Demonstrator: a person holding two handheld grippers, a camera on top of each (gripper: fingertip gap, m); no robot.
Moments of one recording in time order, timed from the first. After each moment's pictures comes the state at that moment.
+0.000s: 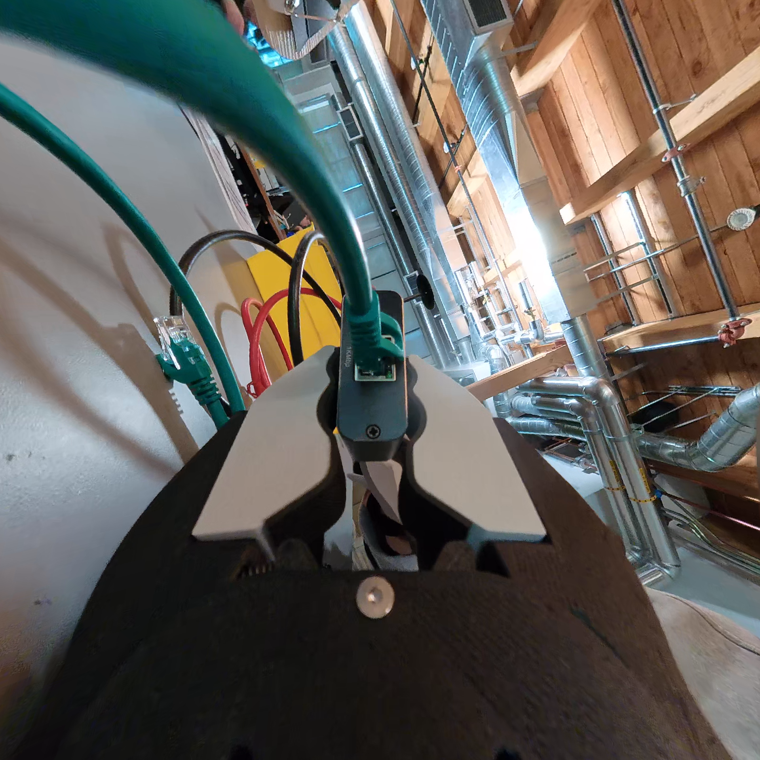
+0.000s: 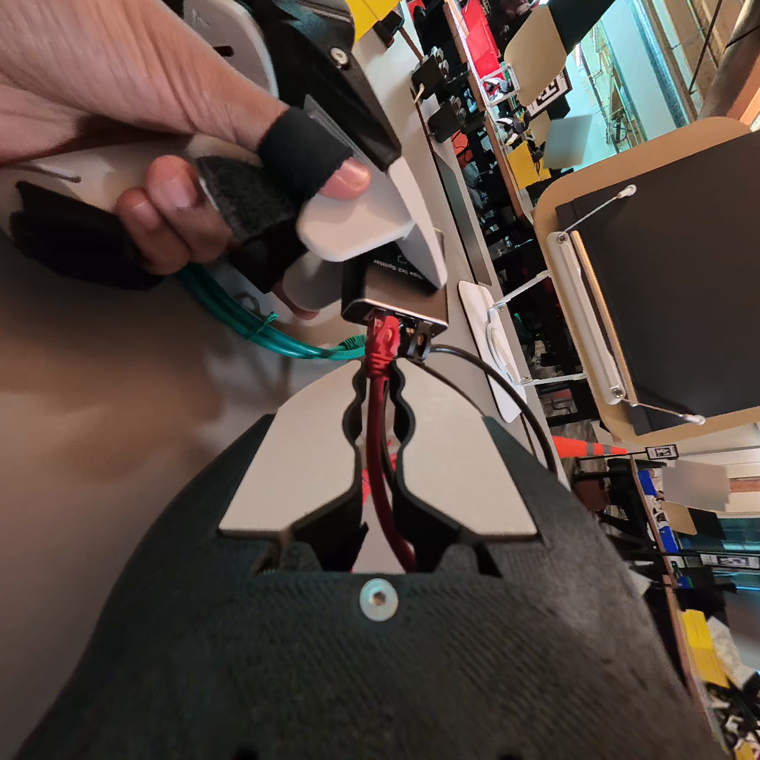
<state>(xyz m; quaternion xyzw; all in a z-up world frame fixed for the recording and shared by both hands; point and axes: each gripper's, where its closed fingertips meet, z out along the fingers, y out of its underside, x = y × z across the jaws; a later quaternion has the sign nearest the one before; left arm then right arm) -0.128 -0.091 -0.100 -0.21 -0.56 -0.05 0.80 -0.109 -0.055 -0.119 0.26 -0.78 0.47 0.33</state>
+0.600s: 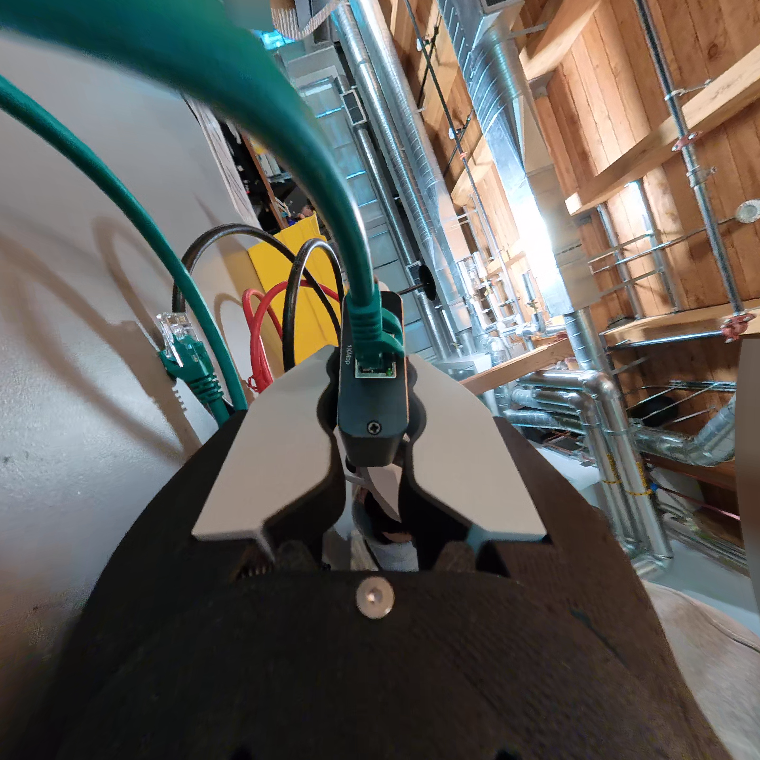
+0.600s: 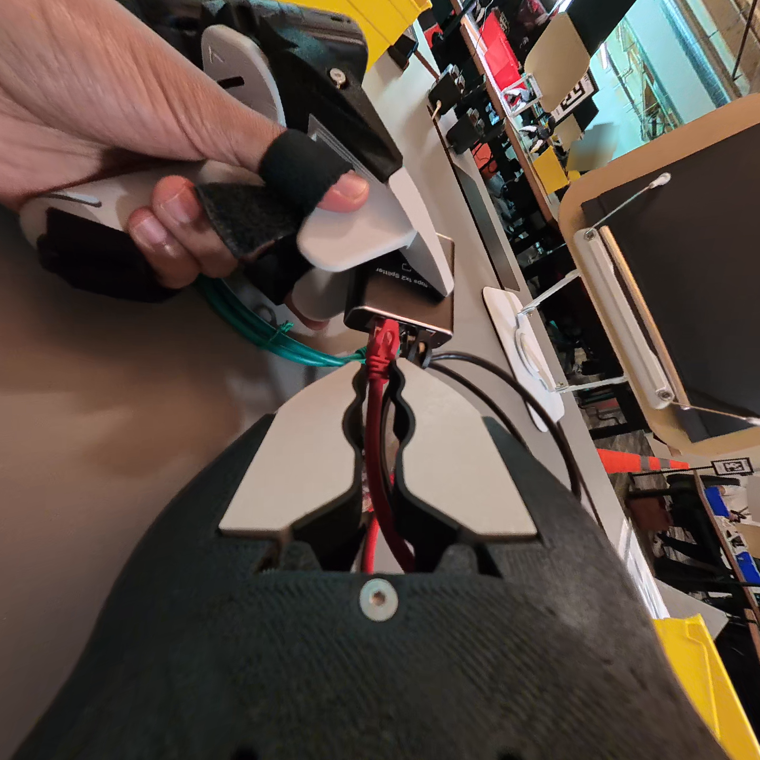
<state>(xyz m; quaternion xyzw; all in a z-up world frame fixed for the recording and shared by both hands) -0.128 -0.088 -0.102 -0.22 -0.57 -0.06 0.79 -0.105 -0.055 -0.122 0.26 -0.78 0.50 0.28</state>
